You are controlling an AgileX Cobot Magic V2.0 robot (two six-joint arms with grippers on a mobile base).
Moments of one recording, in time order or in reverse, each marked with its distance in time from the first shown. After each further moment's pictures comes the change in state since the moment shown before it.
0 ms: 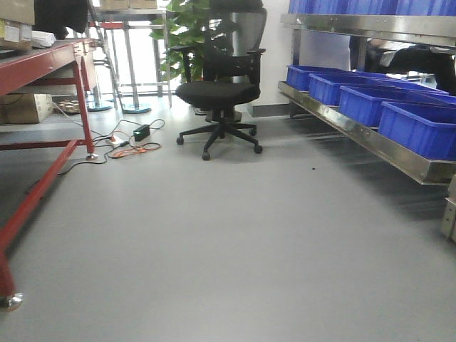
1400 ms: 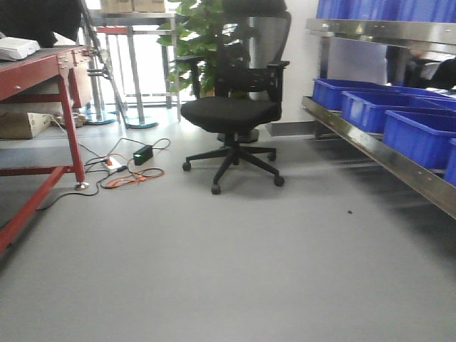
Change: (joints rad) left arm 0.000 0.000 0.000 0.000 0.000 0.000; right arm -0.002 -0.002 0.000 0.000 0.000 0.000
